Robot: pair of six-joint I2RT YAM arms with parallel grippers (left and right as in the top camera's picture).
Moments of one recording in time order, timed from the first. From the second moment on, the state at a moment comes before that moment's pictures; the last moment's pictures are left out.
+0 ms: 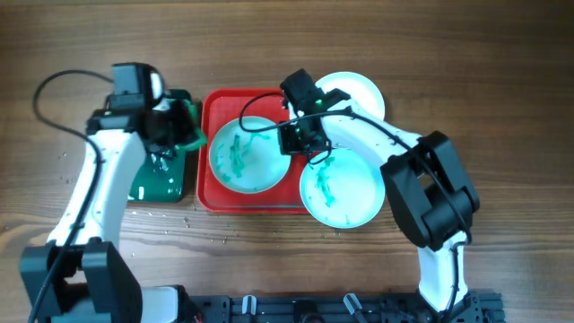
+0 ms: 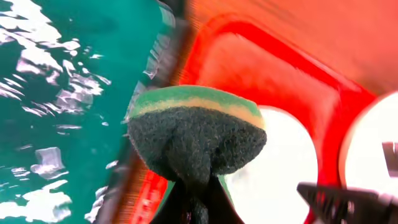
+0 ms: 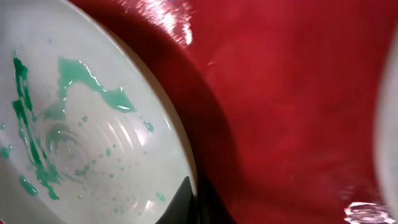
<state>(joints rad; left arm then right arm) 0.03 1.56 1.13 -0.71 0.21 -0.41 0.57 2.13 1.47 -0.68 -0.27 0.47</state>
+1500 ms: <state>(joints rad) -0.31 1.85 1.14 -0.76 -0.07 -0.86 0.50 2.14 1.43 -0.56 -0.47 0.37</state>
